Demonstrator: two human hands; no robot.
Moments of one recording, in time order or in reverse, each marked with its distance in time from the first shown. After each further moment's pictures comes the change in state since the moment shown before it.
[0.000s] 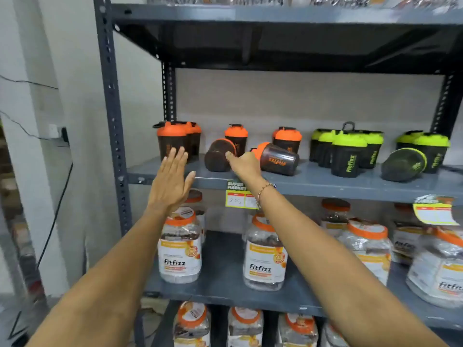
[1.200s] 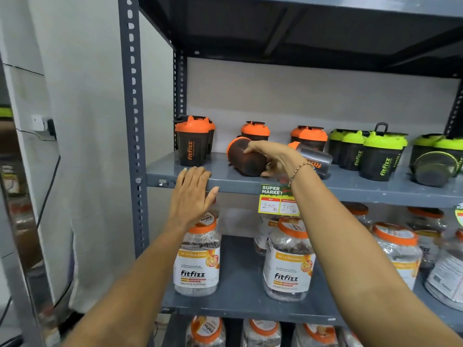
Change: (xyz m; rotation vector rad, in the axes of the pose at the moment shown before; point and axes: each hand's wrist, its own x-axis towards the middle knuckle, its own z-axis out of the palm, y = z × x) left_hand -0.003 -0.059 0.064 0.047 0.174 0.121; right_hand 0.047 -0.028 0.019 0.236 -0.283 0.400
